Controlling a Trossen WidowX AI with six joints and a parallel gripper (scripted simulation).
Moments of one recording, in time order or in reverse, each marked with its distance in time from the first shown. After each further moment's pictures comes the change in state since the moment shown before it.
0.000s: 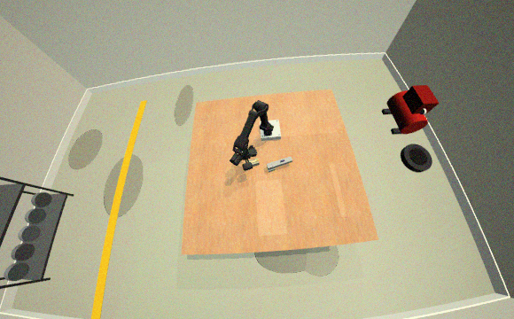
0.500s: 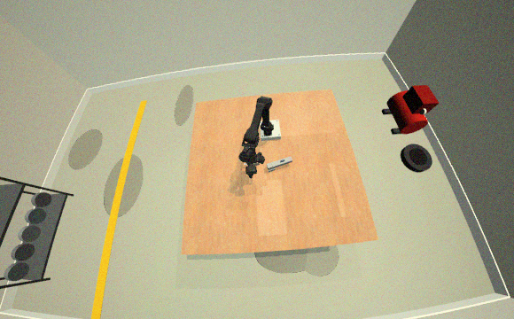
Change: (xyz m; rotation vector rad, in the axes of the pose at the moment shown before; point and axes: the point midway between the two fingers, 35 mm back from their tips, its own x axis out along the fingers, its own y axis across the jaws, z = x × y) arm -0.102 -0.118 0.014 0.176 0.174 -0.515
